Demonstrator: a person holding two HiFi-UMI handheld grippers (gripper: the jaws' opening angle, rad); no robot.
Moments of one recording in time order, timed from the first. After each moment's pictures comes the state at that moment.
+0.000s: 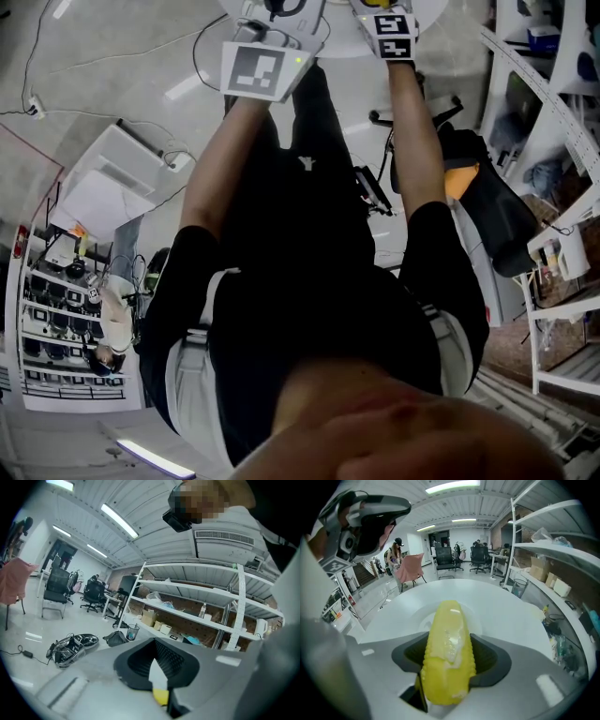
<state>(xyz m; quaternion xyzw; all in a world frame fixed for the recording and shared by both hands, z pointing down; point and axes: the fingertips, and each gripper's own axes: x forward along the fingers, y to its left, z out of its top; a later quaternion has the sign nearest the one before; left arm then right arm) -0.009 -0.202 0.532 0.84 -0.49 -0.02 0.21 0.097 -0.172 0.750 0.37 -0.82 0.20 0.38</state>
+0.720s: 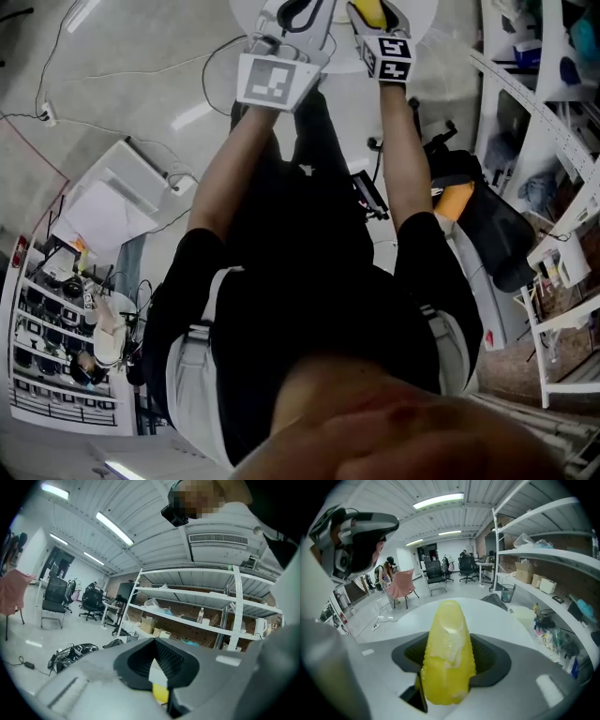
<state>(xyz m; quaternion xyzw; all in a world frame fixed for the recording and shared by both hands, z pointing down) -0.011 -0.194 0.478 0.85 -0.50 -0.04 0.17 0.099 -0.177 0.689 0.44 -0.82 0.22 0.30</state>
